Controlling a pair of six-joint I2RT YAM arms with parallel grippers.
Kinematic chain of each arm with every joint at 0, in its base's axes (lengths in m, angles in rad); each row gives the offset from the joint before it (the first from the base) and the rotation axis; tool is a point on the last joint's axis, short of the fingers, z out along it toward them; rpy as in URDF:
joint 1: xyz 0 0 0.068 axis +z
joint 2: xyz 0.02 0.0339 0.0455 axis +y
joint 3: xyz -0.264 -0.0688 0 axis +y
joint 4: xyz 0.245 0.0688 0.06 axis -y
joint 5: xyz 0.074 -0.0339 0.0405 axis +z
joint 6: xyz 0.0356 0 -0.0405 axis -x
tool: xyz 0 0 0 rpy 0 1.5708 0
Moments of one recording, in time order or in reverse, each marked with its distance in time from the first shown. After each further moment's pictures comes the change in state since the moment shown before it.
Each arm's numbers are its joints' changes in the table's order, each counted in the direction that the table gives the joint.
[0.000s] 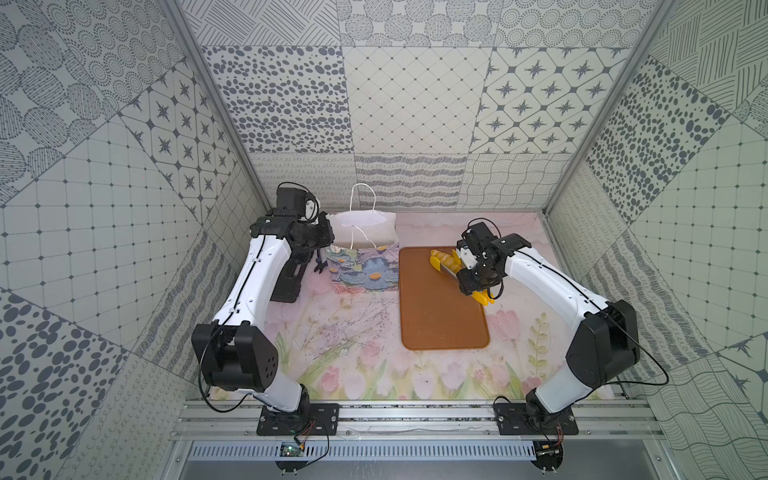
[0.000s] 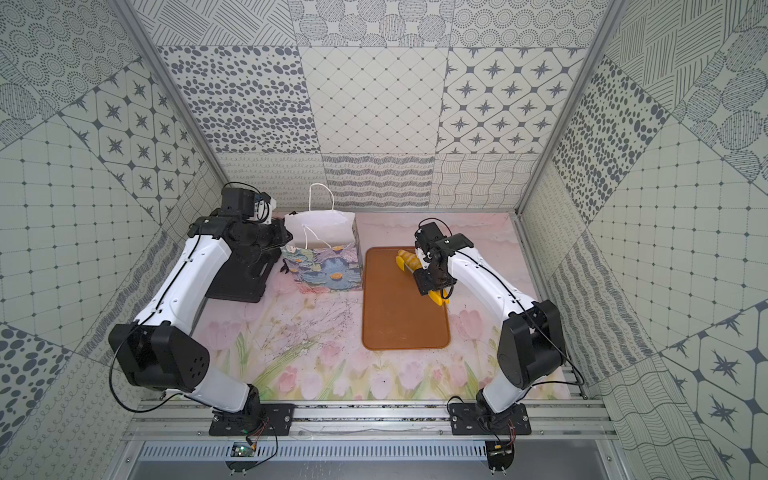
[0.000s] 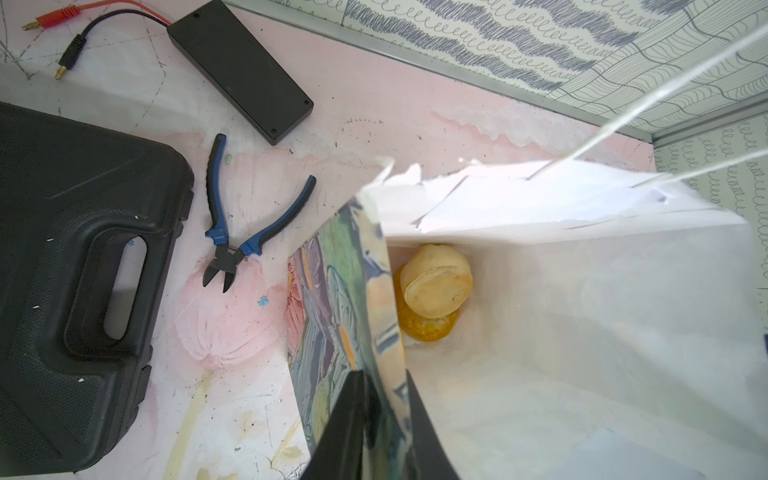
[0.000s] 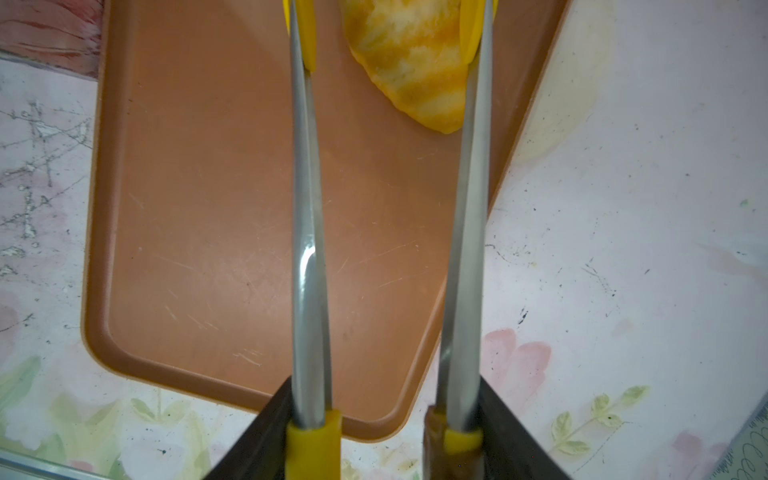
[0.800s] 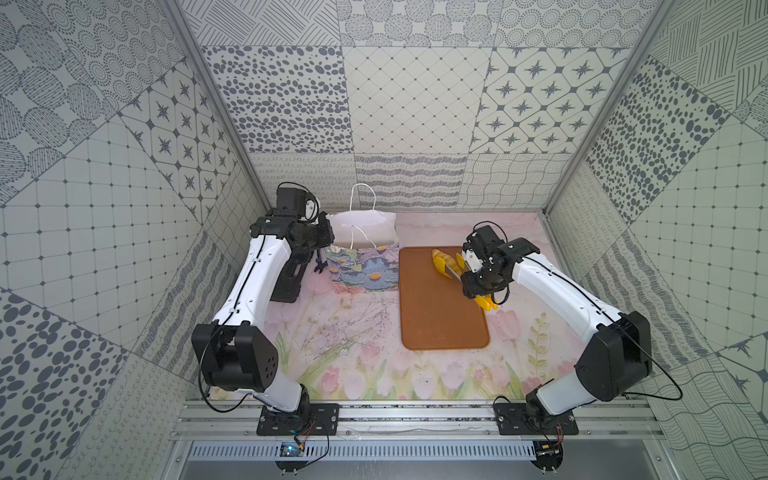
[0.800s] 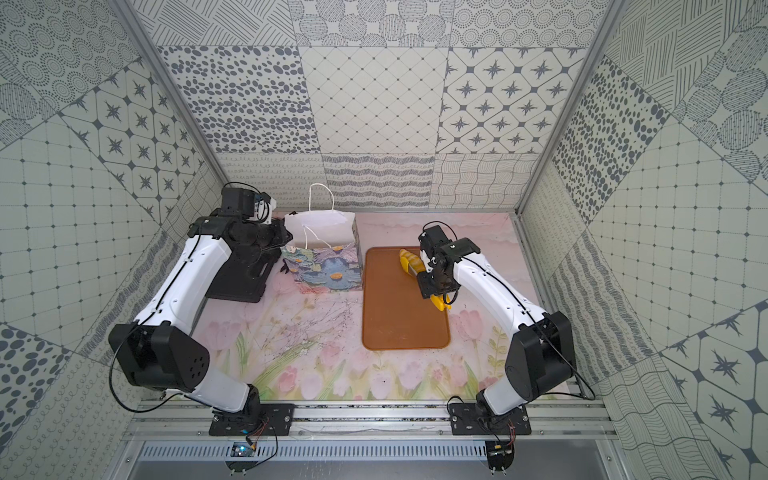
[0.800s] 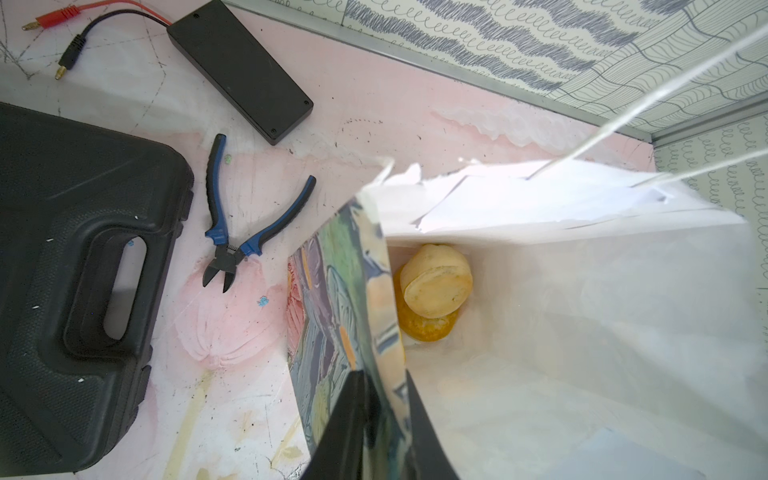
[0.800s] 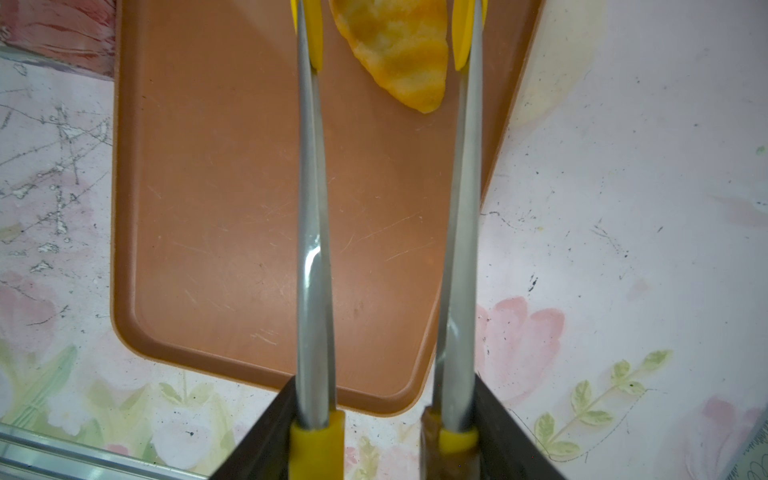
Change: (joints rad) left arm 0.000 0.000 0.000 0.000 0.000 0.000; right arm 0.002 -0.050 0.047 -0.005 -0.004 -0.069
